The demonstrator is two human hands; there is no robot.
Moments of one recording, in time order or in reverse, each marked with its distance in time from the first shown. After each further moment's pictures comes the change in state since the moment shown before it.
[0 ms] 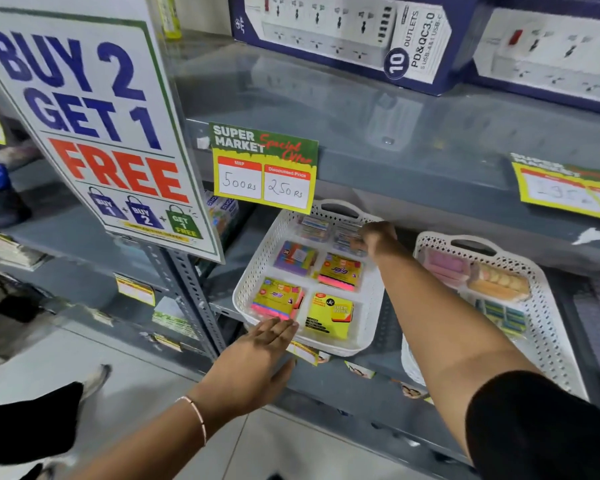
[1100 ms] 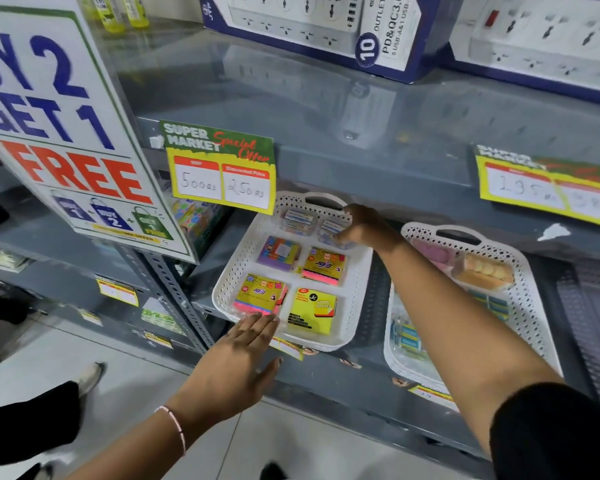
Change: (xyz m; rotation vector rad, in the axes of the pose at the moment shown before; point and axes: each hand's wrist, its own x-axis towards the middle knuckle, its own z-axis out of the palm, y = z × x) left_hand 0.000 0.010 -0.001 -0.018 0.020 -0.055; right_hand -0.009 -0.008 -0.035 -0.849 -0.302 -0.506
